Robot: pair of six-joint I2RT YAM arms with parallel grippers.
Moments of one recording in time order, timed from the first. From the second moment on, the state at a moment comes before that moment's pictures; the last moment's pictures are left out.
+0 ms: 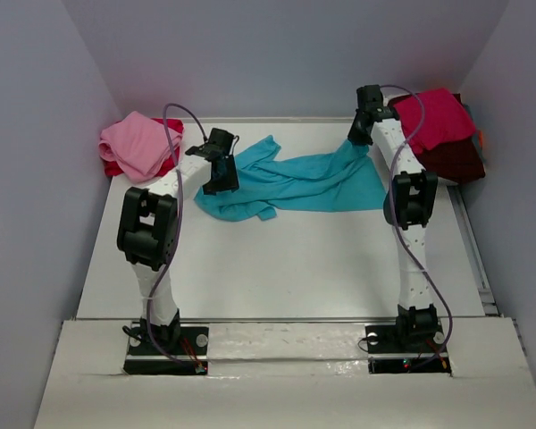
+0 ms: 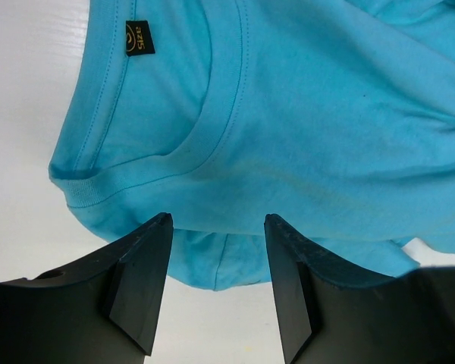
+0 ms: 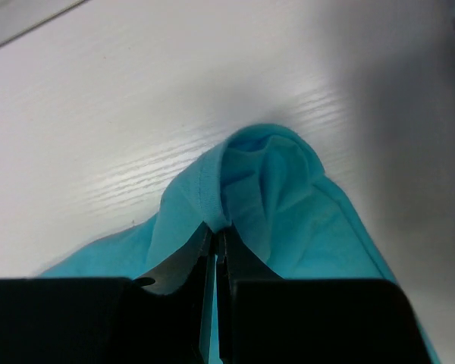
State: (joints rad) left arm -0.33 1.93 1.49 -0.63 -0.17 -0.46; right arm 0.12 2.51 2.51 -0.88 0.22 0.47
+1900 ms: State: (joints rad) left arm -0.14 2.49 2.29 -0.61 0.01 -0.45; right arm 0.10 2.50 2.42 -0.75 0.07 0.46
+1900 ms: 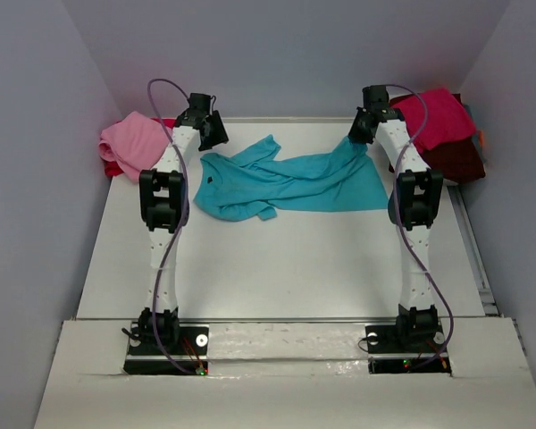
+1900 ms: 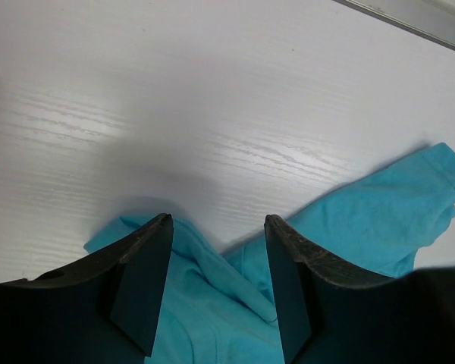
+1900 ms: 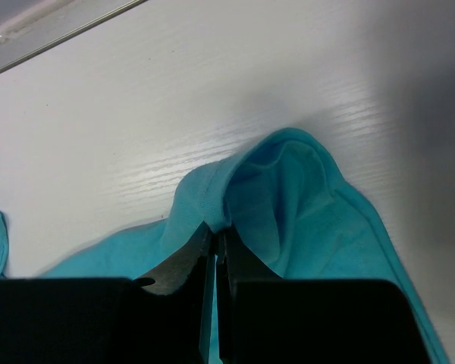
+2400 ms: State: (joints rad) left arm -0.12 2.54 2.27 -0.61 -0.02 -0.44; right arm 0.10 2.50 2.42 -0.76 0.07 0.46
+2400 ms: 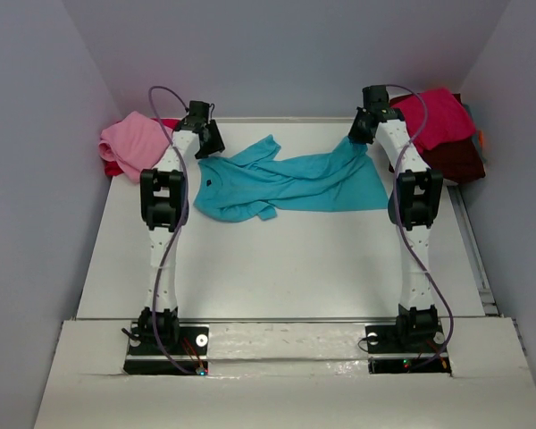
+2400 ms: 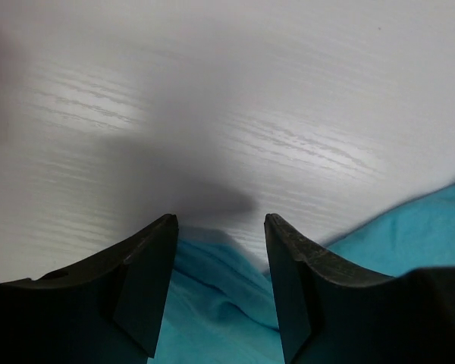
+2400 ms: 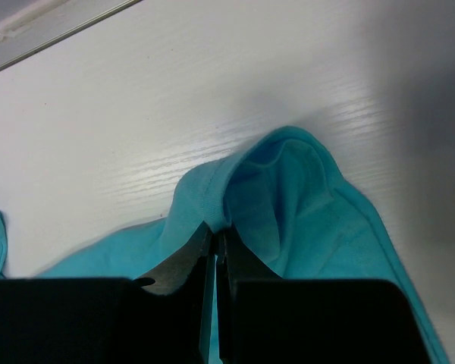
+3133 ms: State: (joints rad) left arm -0.09 2.39 2.11 -0.60 -0.10 -0.37; right arm 0.10 2.50 2.42 -0.76 0.06 0.46
